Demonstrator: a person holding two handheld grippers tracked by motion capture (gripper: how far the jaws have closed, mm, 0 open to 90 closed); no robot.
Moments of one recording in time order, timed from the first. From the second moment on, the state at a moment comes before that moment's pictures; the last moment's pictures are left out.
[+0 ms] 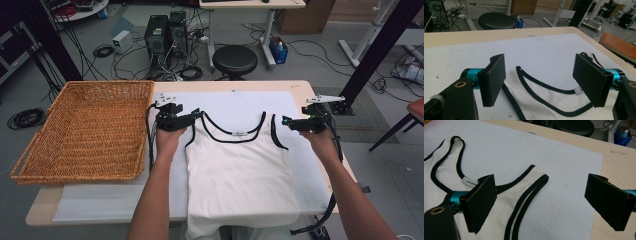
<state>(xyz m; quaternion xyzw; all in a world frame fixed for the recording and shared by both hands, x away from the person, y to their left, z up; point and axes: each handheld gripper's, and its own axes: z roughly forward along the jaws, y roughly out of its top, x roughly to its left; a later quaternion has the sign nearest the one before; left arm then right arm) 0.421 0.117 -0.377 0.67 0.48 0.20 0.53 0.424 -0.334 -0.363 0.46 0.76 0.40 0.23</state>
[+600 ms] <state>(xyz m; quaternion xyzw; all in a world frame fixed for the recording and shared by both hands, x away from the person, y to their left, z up) 0.423 0.121 -0.384 0.66 0.50 0.19 0.52 0.466 -0.331 -0.381 0.50 0.76 0.35 0.22</state>
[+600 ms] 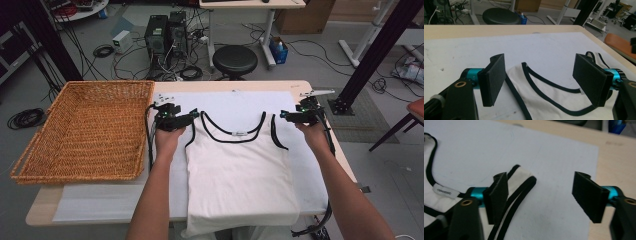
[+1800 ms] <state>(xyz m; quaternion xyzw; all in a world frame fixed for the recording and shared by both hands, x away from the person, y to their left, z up) 0.484 0.110 -0.437 0.68 0.56 0.20 0.44 0.503 -0.293 -0.430 0.46 0.81 0.30 0.18</state>
